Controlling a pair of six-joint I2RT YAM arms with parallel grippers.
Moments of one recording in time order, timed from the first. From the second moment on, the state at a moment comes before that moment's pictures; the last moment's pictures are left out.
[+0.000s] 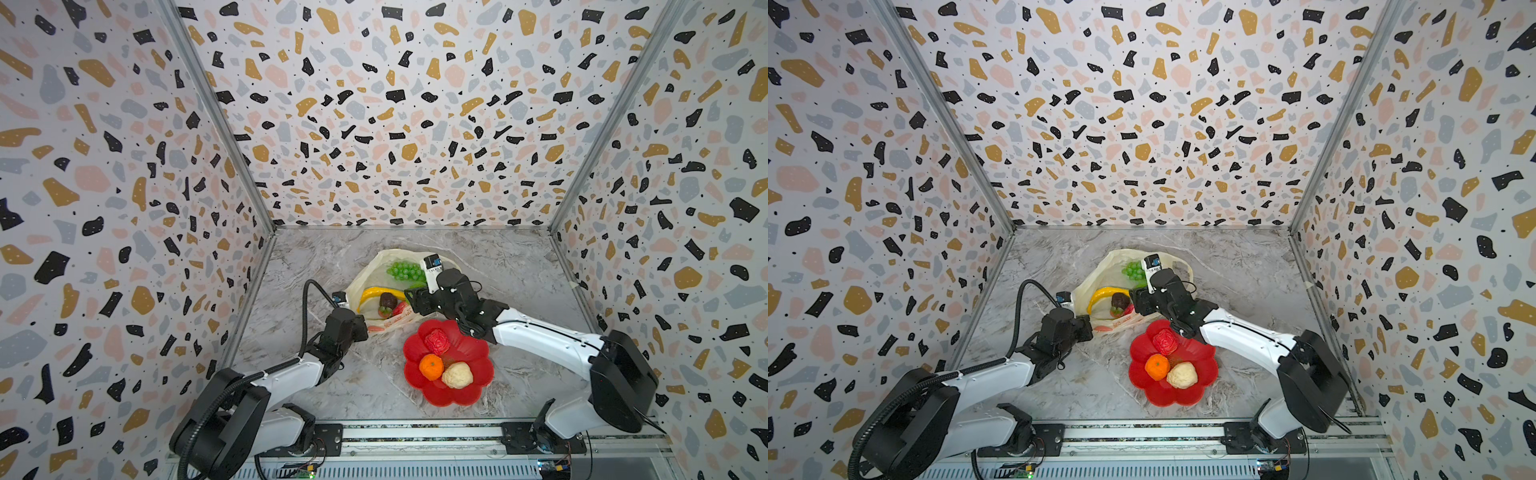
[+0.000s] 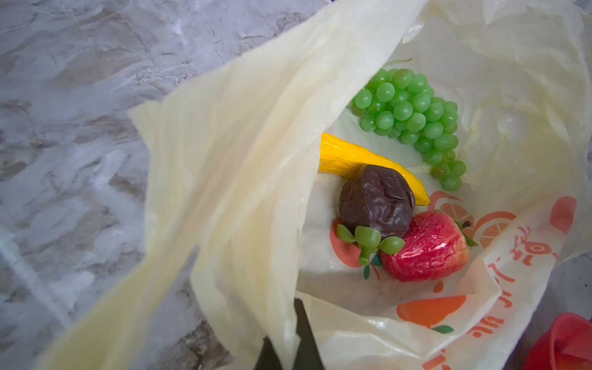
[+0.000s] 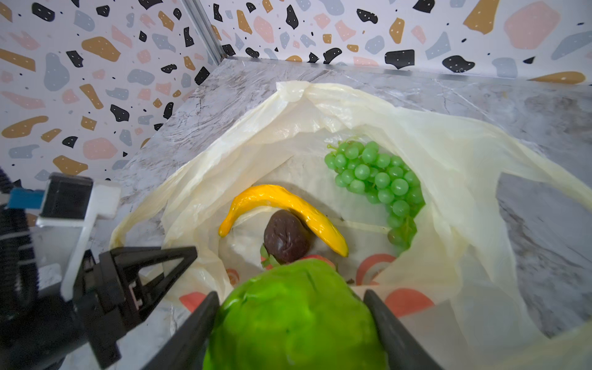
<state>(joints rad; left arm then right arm) -0.47 1.24 0.34 0.30 -0.16 -0.53 0.82 1.44 0.96 -0.02 0.09 0.34</state>
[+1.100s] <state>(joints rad) -0.47 1.28 0.35 0.31 -0.14 -0.52 0.75 1.22 0.65 -0.26 0.21 0.38</state>
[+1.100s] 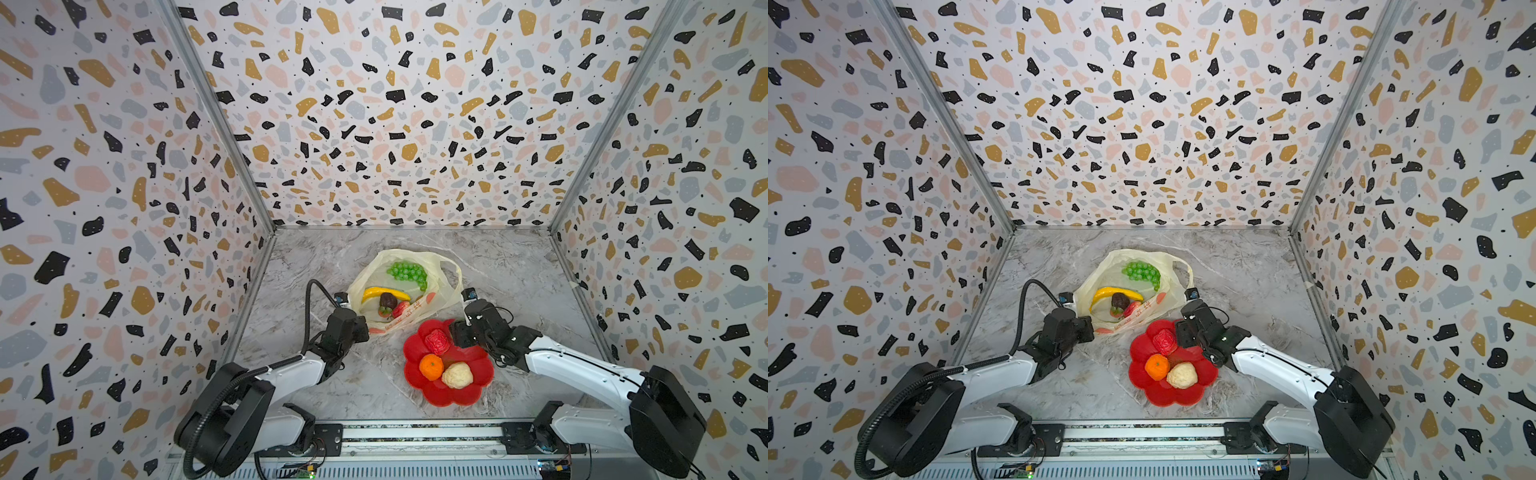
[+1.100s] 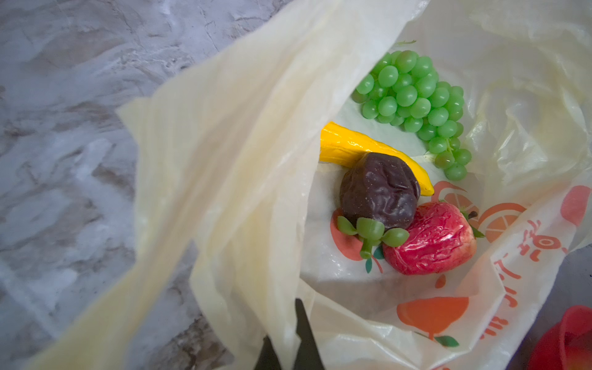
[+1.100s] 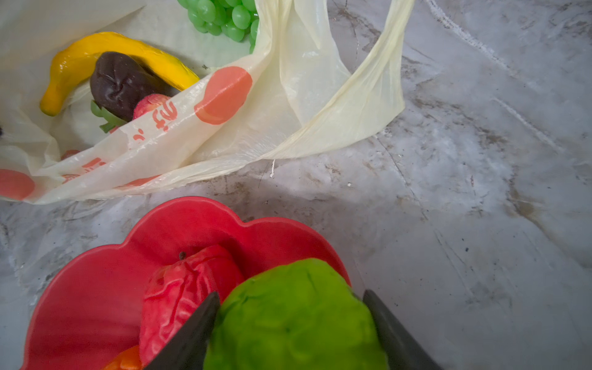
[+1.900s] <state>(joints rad) -0.47 1.28 0.35 0.31 -0.14 -0.52 0.85 1.26 0.62 -0.26 0.21 0.41</state>
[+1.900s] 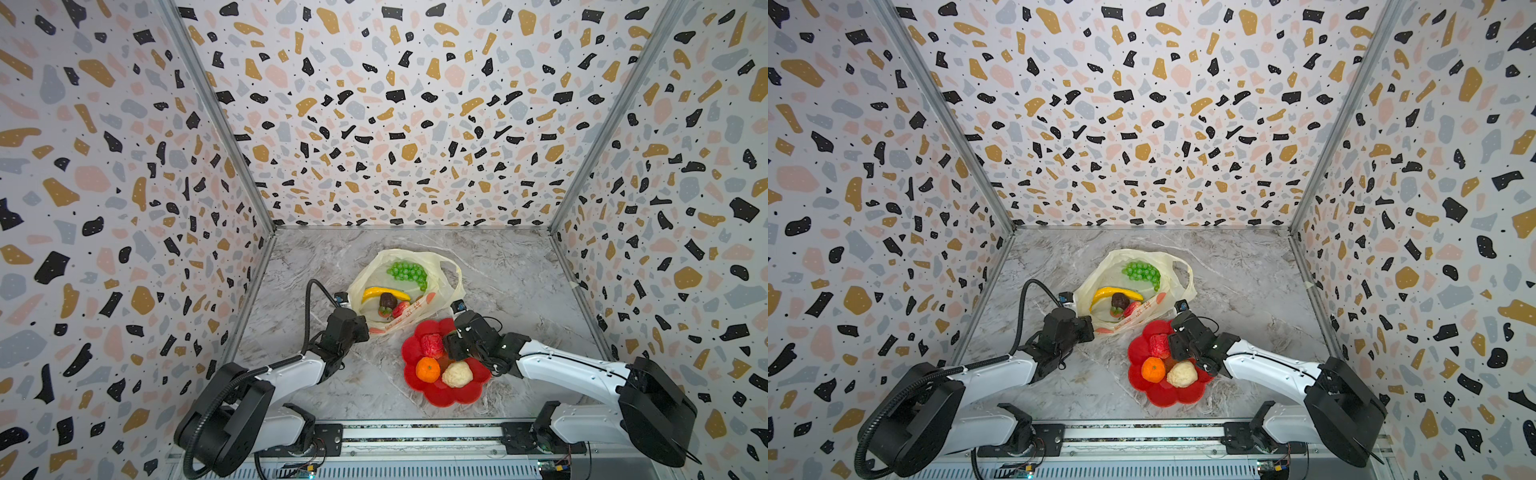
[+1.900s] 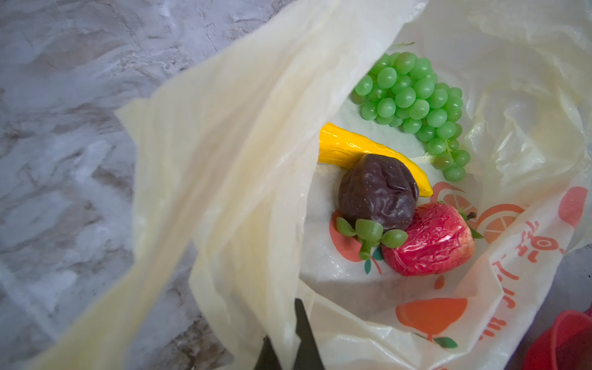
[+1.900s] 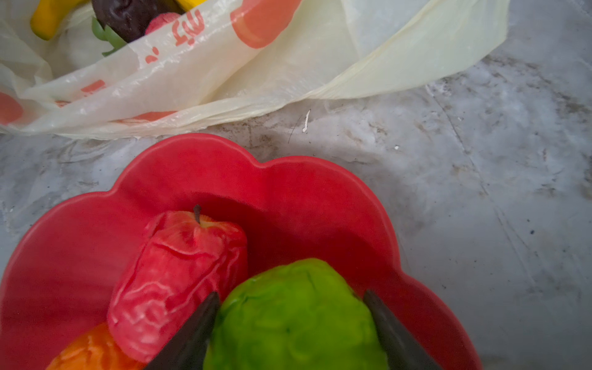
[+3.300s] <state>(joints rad) -0.47 1.29 0.36 0.31 -0.14 -0.52 0.92 1.30 0.84 -0.24 0.18 0.31</state>
